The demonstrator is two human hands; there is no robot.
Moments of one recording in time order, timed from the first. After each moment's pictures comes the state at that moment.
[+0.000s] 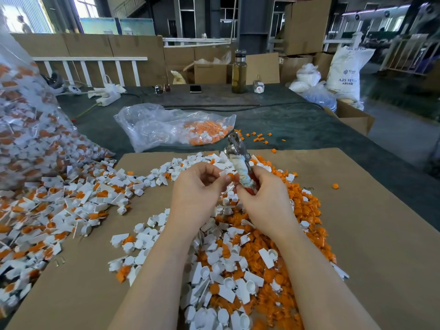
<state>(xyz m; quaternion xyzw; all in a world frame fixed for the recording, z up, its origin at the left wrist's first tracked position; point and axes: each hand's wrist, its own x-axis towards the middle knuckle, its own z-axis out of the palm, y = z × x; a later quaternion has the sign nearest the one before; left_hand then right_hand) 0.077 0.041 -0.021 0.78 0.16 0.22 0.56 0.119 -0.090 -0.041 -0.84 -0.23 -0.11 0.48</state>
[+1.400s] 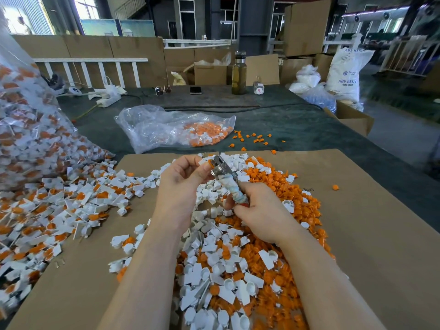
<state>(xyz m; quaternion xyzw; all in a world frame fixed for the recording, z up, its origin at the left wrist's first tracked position) 0.076 0.063 -0.024 0.62 0.06 0.26 0.74 0.115 -0.096 -0.034 -0.84 -0.31 0.06 0.43</state>
